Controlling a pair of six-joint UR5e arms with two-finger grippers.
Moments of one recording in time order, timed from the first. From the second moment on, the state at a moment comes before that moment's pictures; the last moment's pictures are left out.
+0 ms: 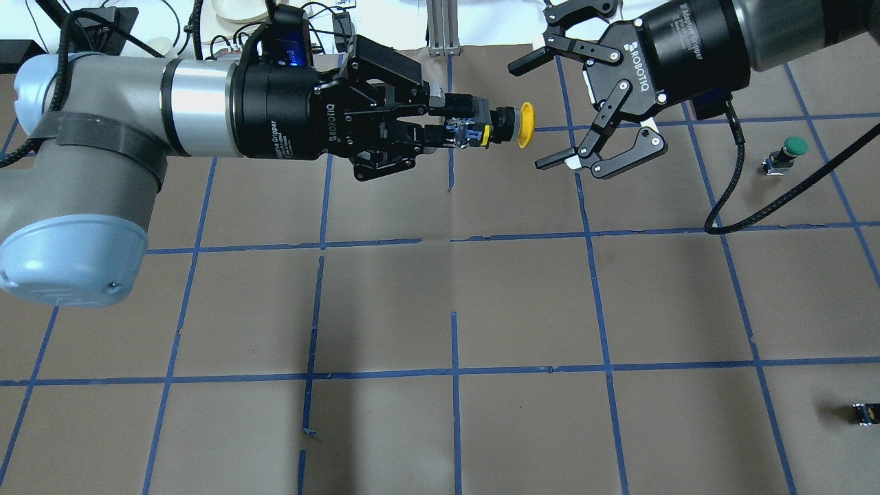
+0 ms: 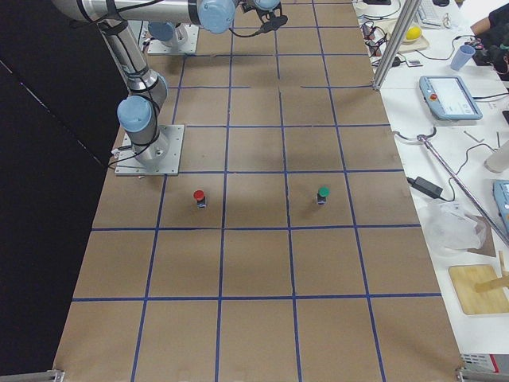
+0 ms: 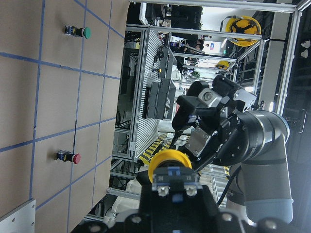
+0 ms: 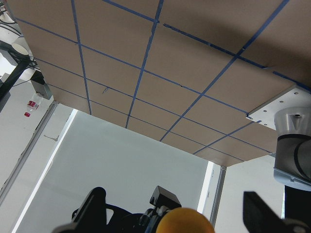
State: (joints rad) left arm -1.56 -1.46 -1.90 -1.32 0.16 -0.18; right arm 1.43 -1.68 1.64 -1.27 -0.56 0.87
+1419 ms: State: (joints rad) left arm -1.56 -1.46 -1.91 -1.31 0.15 -0.18; right arm 1.42 -1.68 1.64 -1.23 -0.50 0.88
